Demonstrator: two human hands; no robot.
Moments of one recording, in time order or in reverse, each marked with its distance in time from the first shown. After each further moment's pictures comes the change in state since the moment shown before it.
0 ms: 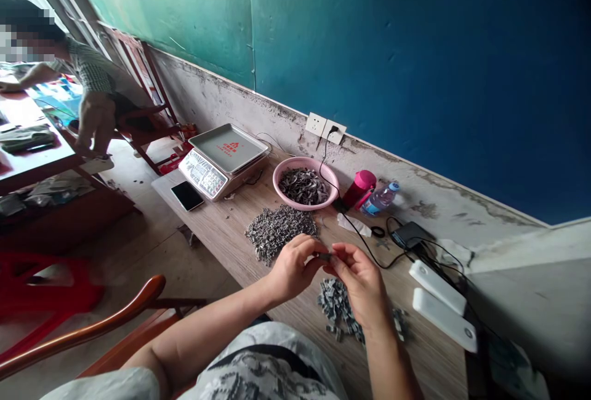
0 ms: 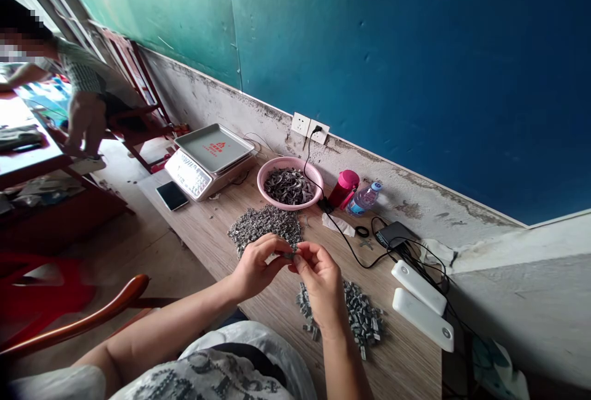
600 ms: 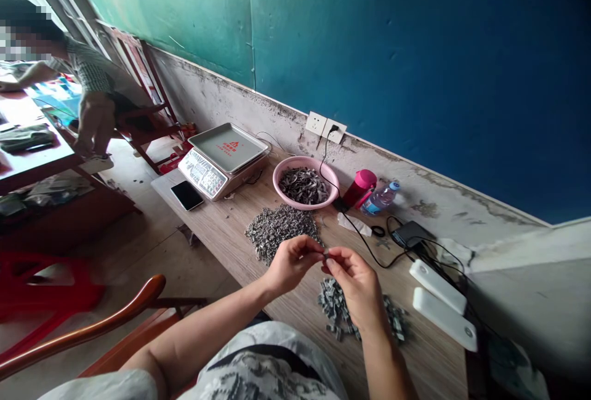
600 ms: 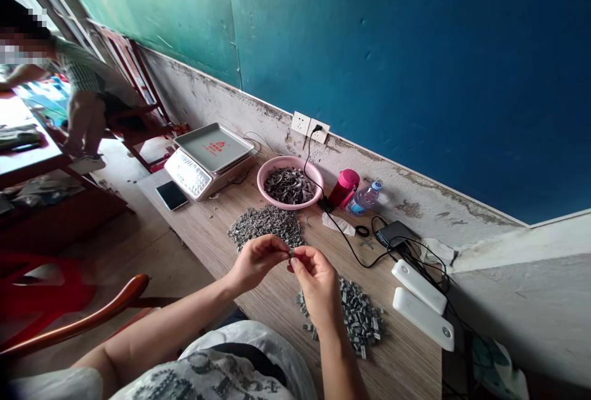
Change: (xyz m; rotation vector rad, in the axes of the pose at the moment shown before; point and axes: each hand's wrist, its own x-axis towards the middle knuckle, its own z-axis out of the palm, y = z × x) left_hand -0.004 -0.011 0.006 -0.544 -0.001 -0.476; right_hand -0.004 0.009 0.005 -0.132 0.071 -0.049
